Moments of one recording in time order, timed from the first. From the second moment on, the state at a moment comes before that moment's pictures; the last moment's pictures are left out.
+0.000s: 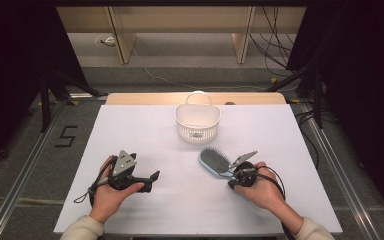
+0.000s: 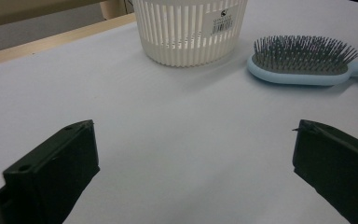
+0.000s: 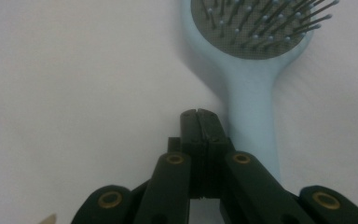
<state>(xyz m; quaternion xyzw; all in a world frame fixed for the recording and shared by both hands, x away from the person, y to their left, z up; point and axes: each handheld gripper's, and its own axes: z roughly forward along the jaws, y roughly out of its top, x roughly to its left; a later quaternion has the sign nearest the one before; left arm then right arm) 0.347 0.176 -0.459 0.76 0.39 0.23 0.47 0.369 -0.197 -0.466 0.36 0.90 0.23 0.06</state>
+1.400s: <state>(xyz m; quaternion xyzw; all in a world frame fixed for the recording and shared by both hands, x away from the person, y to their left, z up) 0.346 0.175 -0.459 0.76 0.39 0.23 0.48 0.342 -0.284 -0.426 0.27 0.73 0.61 0.15</state>
